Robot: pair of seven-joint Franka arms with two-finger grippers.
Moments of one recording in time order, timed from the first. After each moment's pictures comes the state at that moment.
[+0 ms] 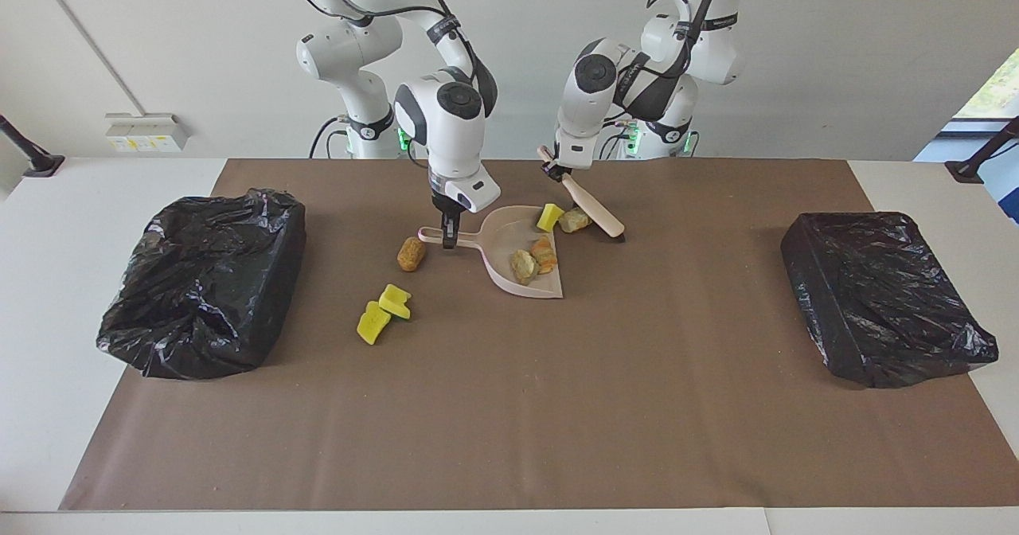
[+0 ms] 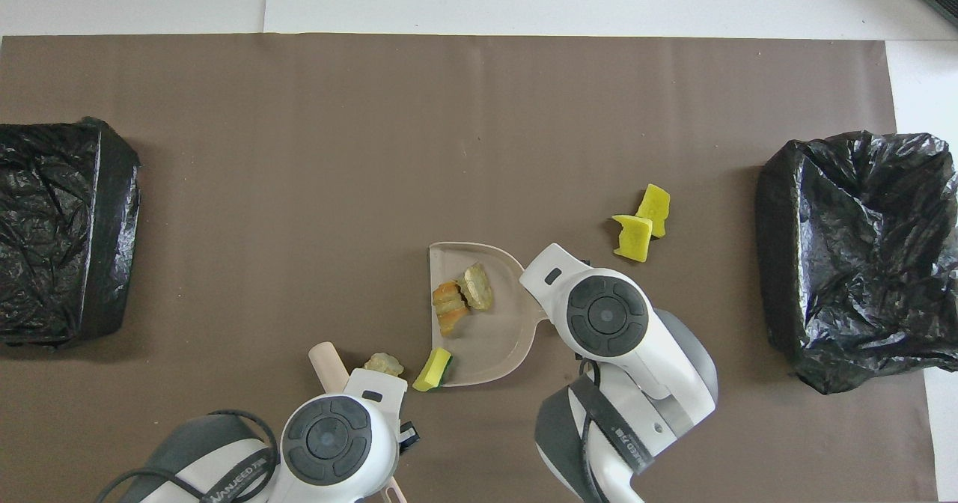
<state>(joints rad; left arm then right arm) -0.74 -0.15 -0.08 -2.45 -0.31 2.19 -1.24 0.64 0.05 -0.11 -2.21 -0.16 2.21 -0.97</state>
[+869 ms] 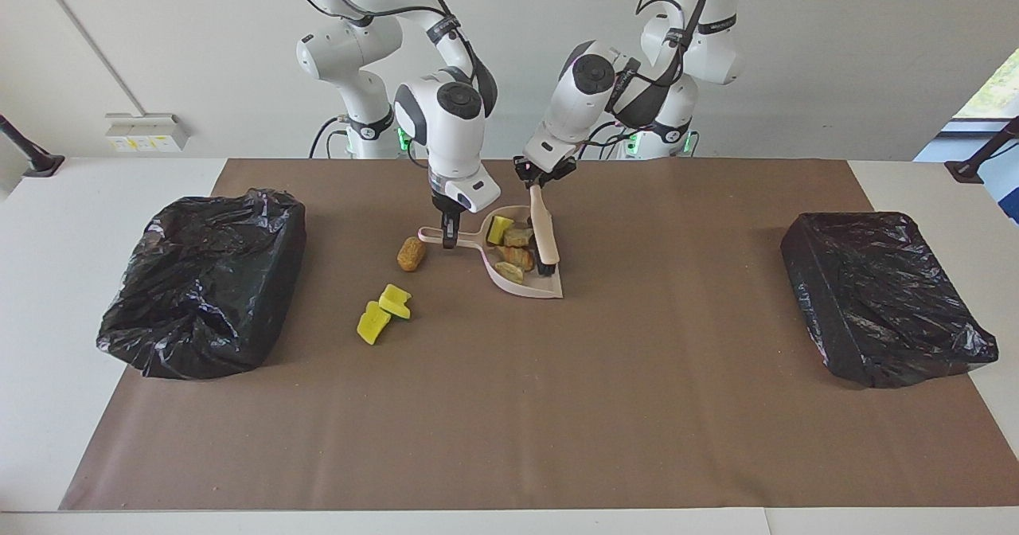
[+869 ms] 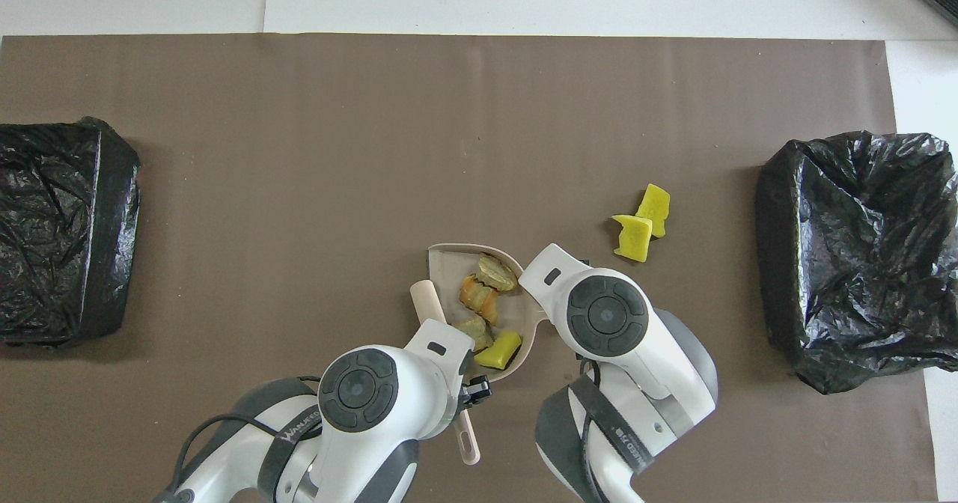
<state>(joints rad) -0.74 -0.07 -0.07 -2.27 -0.35 2.14 -0.67 0.64 0.05 -0.11 -2.21 -0.16 2.21 -0.97</state>
